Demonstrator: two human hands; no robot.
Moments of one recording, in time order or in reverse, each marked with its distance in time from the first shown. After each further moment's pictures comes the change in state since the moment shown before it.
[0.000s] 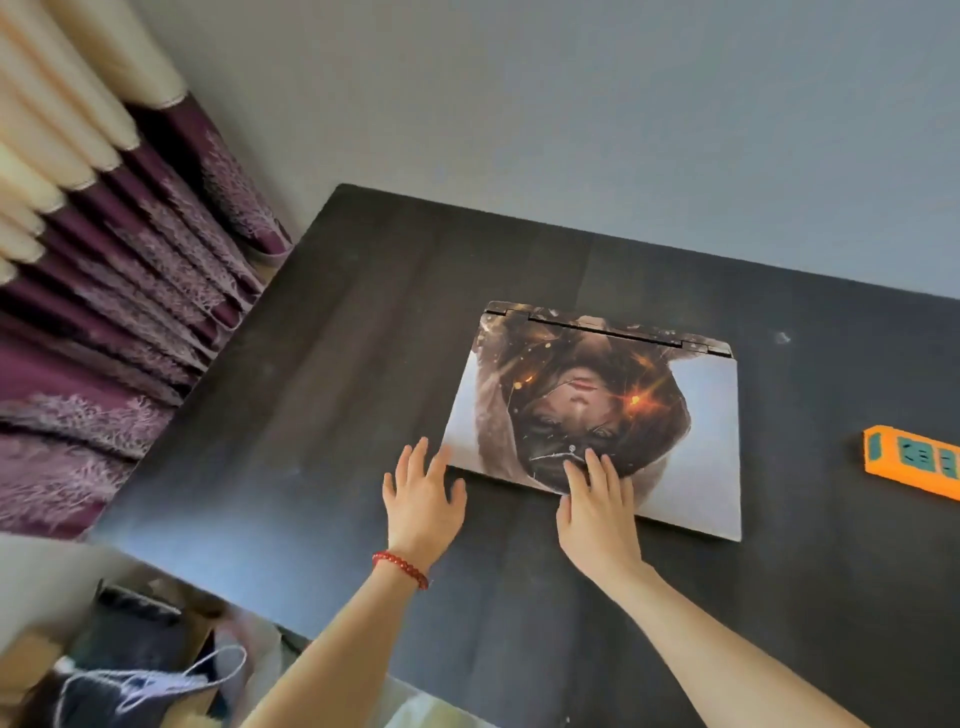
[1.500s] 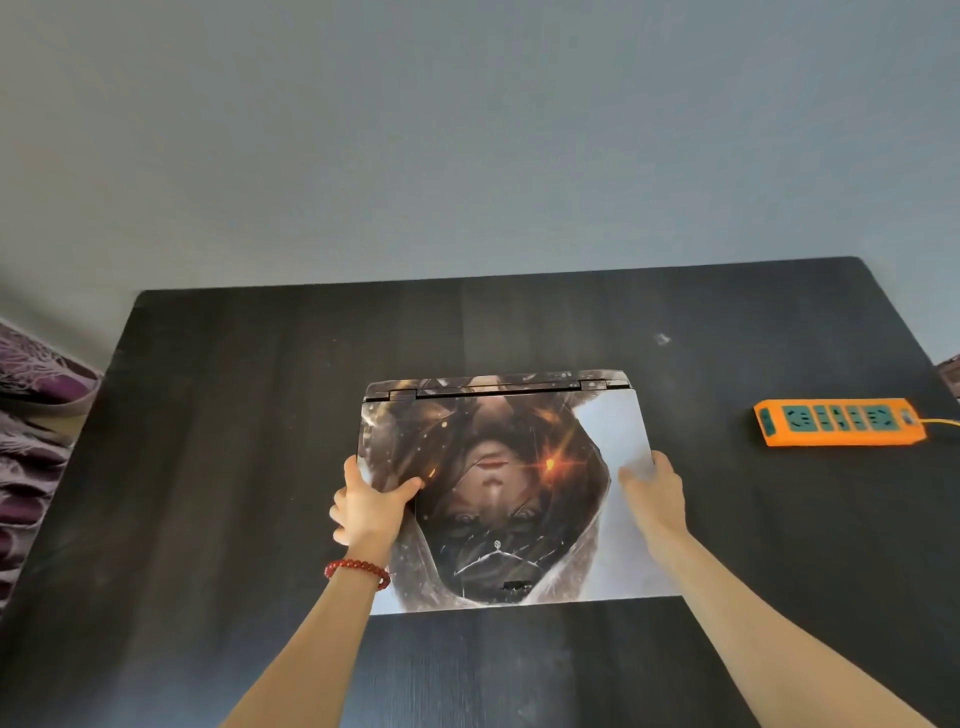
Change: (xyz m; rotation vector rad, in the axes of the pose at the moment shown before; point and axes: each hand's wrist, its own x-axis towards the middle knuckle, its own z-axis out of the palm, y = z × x) left_hand 0.149 0.069 -0.015 -0.366 -0.169 -0.282; right_hand 0.065 0.089 -0.061 0.883 0.298 0.946
